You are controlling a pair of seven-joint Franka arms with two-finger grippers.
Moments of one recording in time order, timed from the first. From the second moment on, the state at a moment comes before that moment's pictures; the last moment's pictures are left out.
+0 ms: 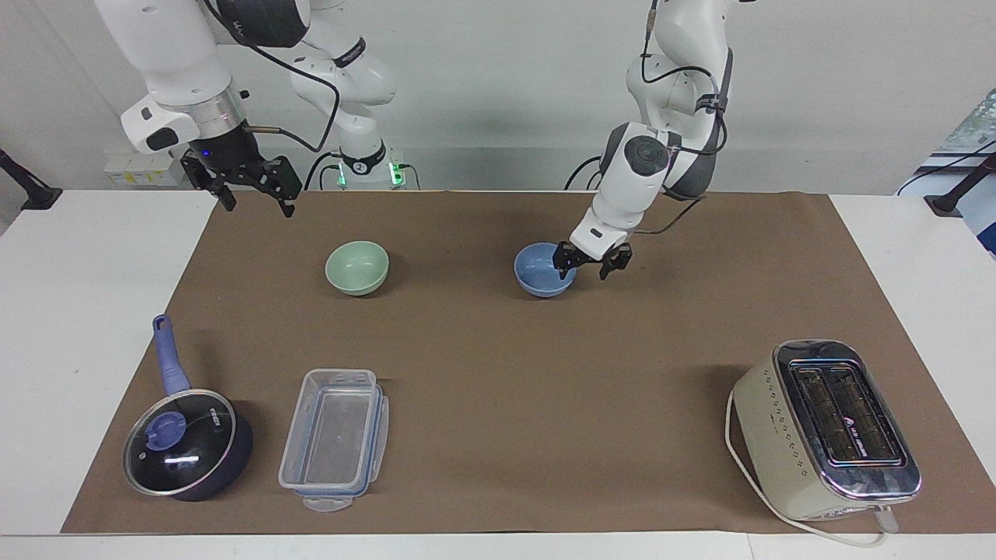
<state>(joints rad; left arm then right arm) -0.58 0.06 0.09 -2.13 -0.19 2.20 -0.41 -0.10 -0.01 0.11 -1.57 -0.02 1.55 0.14</state>
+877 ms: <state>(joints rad) -0.17 0.02 0.10 -1.85 -0.13 1.89 0.06 -0.10 -0.01 0.11 -1.59 -0.01 1.56 0.15</state>
